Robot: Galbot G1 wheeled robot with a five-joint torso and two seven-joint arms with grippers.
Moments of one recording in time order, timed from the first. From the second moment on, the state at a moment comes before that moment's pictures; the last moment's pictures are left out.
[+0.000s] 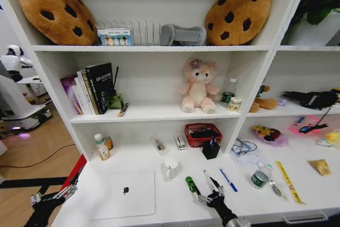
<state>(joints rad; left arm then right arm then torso) 2.21 -1.19 -1.07 -2.27 -0.76 -0.15 -0.04 -1.79 1.13 0.46 1.92 0.24 0.25 -0.11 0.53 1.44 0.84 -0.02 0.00</state>
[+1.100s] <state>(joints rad) 2.15 -1.24 -0.91 -2.24 -0.65 -0.19 -0.04 -1.69 1.14 0.33 1.83 0.20 0.20 -0.08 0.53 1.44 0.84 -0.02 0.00</state>
